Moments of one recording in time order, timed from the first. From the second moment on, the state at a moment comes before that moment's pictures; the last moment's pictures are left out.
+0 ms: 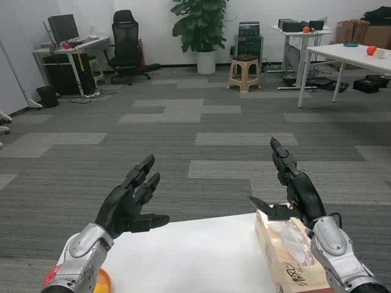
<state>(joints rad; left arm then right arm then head) -0.42 0.17 -0.14 0.74 -0.43 -0.53 -0.44 -0.31 -0.47 0.22 0.56 0.31 -0.65 0.01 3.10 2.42</state>
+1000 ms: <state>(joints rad) -0.41 0.17 -0.20 0.66 -0.54 -0.57 -0.37 -0.24 -0.44 0.12 0.41 0.32 -0.67 0.01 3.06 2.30</state>
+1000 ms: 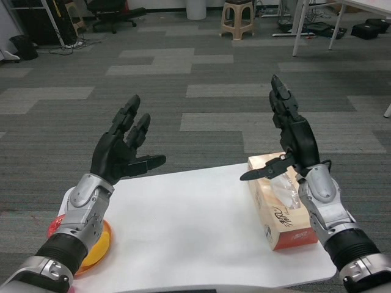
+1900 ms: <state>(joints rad) -0.43 0.19 -0.21 0.72 -0.58 -0.57 -0.36 0.01 -0.52 -0.14 0.39 0.32 -0.66 0.12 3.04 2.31</state>
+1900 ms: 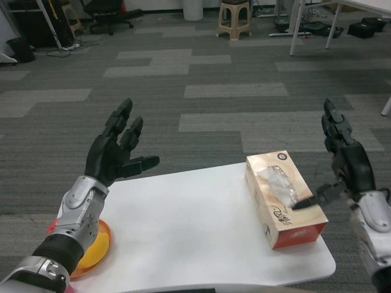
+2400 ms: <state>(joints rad) -0.43 0.20 -0.21 0.75 -0.60 -0.57 -0.36 0.17 -0.62 -0.09 0.42 0.32 -0.66 0.12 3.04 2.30</state>
